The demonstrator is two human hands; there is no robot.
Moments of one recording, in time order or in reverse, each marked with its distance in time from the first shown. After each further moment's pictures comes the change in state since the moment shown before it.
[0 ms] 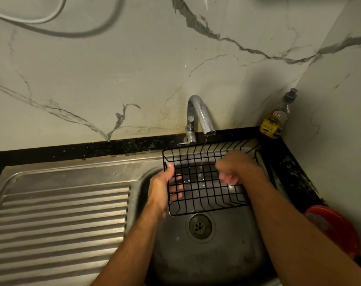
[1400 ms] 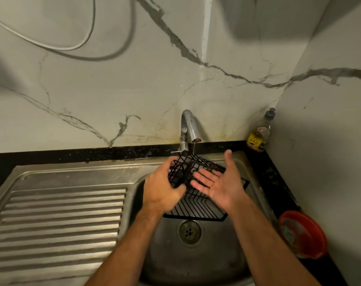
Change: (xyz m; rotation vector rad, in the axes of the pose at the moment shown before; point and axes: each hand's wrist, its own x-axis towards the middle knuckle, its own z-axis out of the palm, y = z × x) left_hand -0.046 0.019 0.019 0.830 0.105 0.610; right_hand -0.070 0.018 0.027 1.819 -0.279 -0.034
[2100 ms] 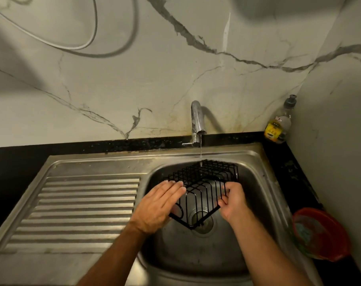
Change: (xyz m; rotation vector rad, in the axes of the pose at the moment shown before) left_hand -0.046 -0.092 -0.006 0.787 -0.099 0.832; right_hand 0.024 0.038 -0.056 -0.113 0.334 0.051
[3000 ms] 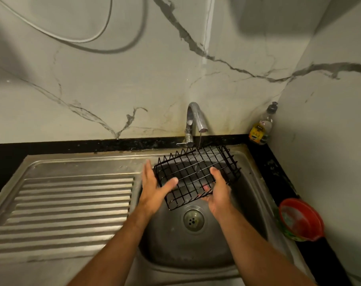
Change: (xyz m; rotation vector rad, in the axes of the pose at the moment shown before) left_hand 0.026 -0.004 -0.016 -1.208 0.046 -0.993; right_hand -0.030 0.029 0.027 -0.048 -0.004 -0.280
